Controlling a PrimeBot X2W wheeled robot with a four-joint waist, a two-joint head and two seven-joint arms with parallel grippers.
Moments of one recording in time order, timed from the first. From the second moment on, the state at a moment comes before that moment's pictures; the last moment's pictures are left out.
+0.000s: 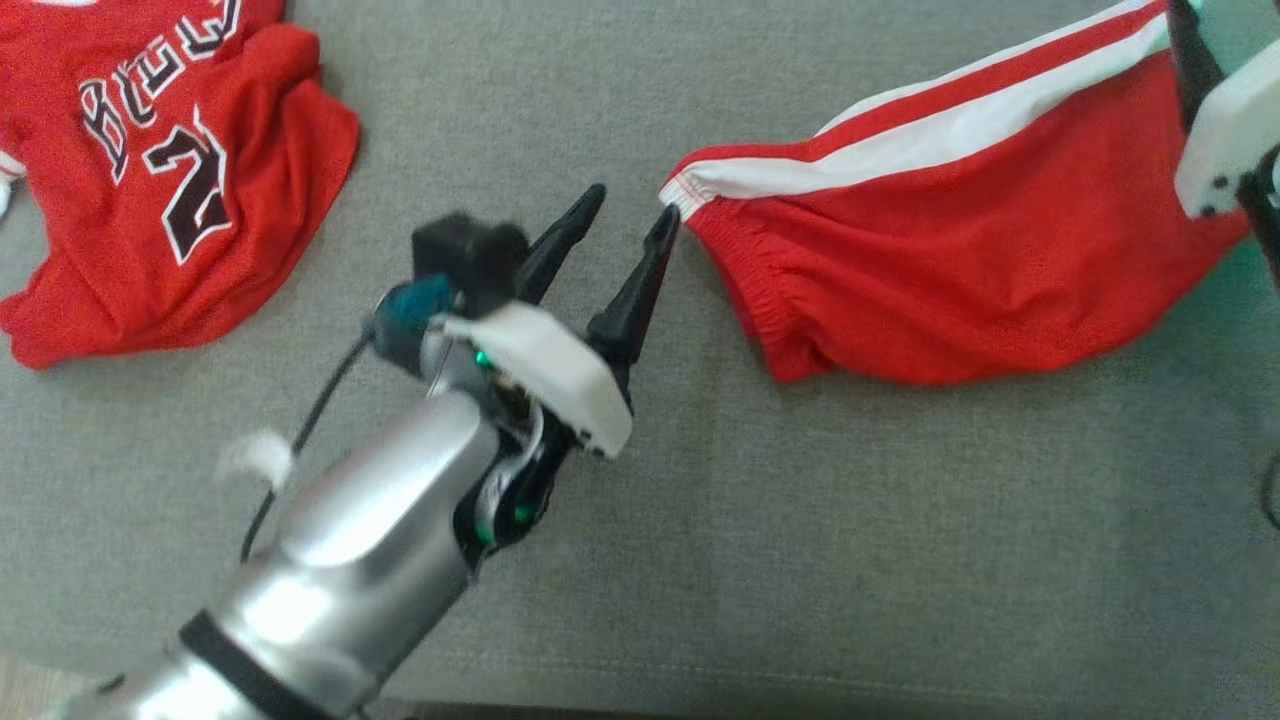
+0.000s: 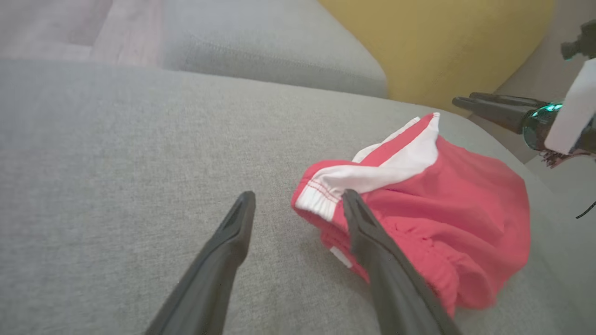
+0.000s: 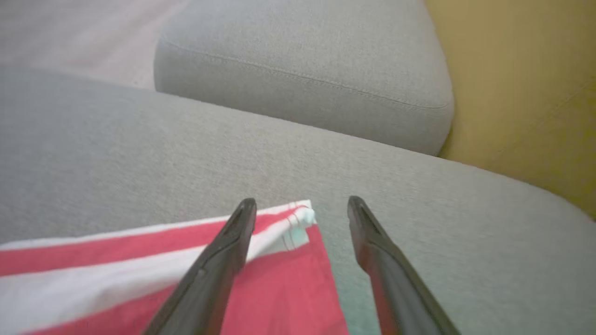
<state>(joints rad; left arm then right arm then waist) -0.72 0.23 -0.95 0.32 -0.88 0.17 -0.21 -0.77 -0.33 0.03 0.46 0.10 0.13 0.41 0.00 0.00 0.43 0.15</state>
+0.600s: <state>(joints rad) -0.37 0.20 -0.68 -0.02 -0.40 0.24 -0.26 -0.72 -0.48 0.07 0.46 0.17 0.13 0.66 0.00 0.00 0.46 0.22</state>
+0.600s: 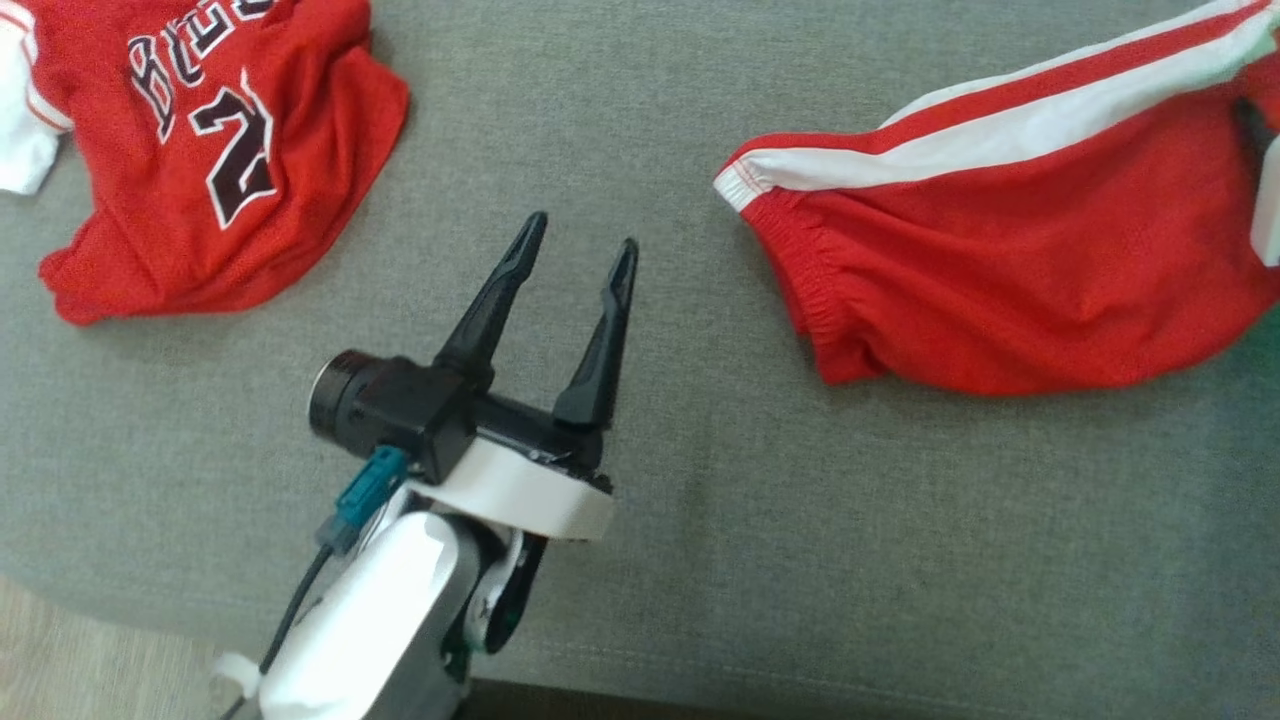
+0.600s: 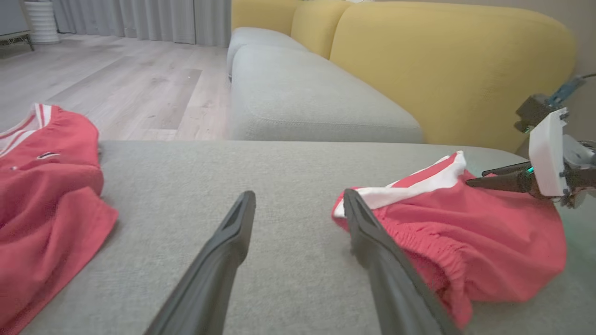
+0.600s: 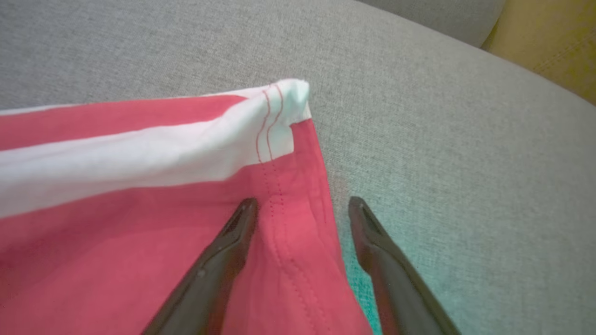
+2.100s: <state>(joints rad) 0.00 0.06 -0.31 0.05 -0.21 -0.03 -0.26 -0.43 -0.34 0.10 0.17 0.32 0.13 0.61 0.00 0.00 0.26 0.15</state>
